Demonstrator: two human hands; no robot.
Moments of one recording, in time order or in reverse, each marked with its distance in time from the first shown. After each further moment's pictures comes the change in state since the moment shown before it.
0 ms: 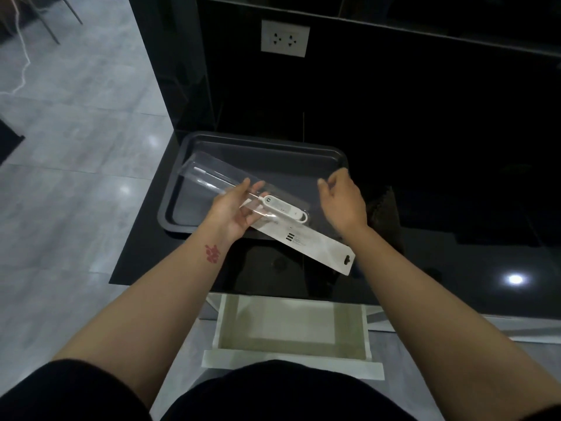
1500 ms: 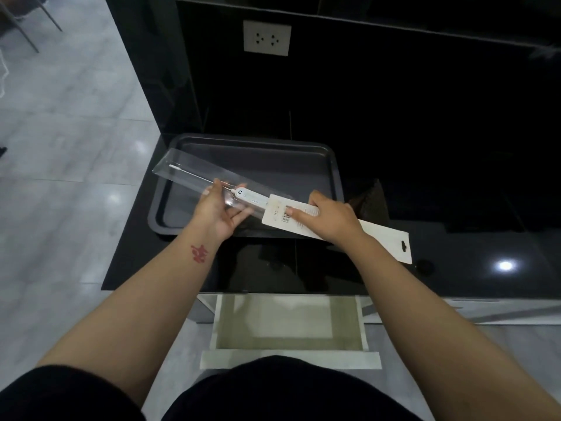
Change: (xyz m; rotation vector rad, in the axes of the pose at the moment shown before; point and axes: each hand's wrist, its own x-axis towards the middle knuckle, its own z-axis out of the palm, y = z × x) left_hand 0.013 0.000 -0.007 -0.028 0.098 -0.010; right_hand -0.034 -0.001 -0.017 -0.242 -0.357 -0.038
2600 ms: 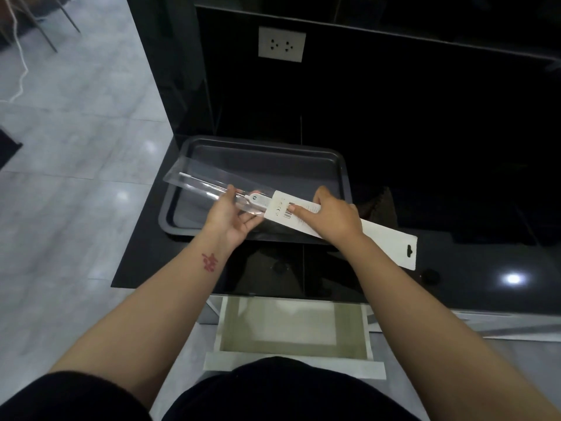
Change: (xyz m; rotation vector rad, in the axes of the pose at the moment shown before) left_hand -0.007 -0.008 -0.003 -0.070 -0.069 -0.036; right_hand 0.013 -0.016 0.004 -0.045 0.127 0.021
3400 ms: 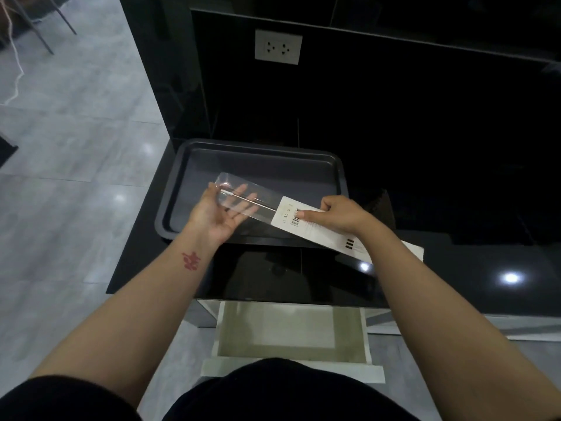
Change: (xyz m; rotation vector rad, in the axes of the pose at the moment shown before) left_hand 0.012 0.021 -0.013 -0.173 -0.087 0.026; right_hand 0.022 0.025 -0.020 0.271 -0.307 0.092
